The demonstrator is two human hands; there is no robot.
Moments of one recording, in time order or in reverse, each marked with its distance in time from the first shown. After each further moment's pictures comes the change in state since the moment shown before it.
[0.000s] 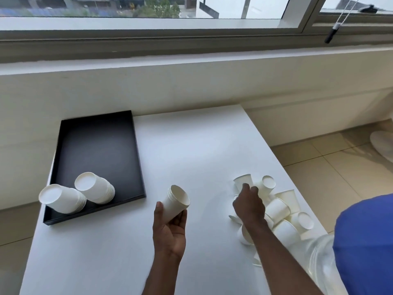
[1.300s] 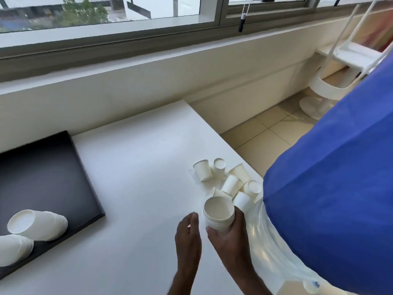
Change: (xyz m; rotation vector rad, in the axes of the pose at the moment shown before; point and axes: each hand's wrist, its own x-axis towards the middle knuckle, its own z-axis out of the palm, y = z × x) left_hand -0.053 -0.105 -0.016 1.265 -0.441 0.175; right_hand -0.149 0.062 -0.022 0.720 0.398 -0.008
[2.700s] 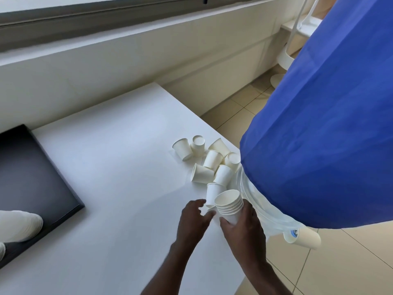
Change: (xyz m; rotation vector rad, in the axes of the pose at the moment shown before) left_hand -0.004 -0.027 0.025 0.565 -0.317 0.181; right_hand -0.053 0.045 -0.044 -0.636 0.116 0.051
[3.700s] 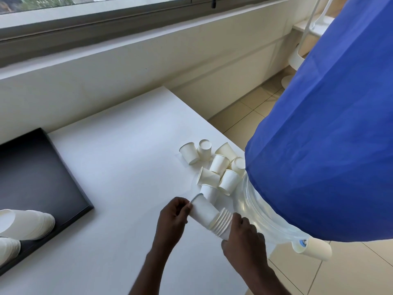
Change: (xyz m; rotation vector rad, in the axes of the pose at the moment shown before) left_hand -0.010 -0.008 -0.067 -0.331 0.129 0.117; right_hand -0.001 -0.010 -0.004 -0.298 -0.449 -0.037
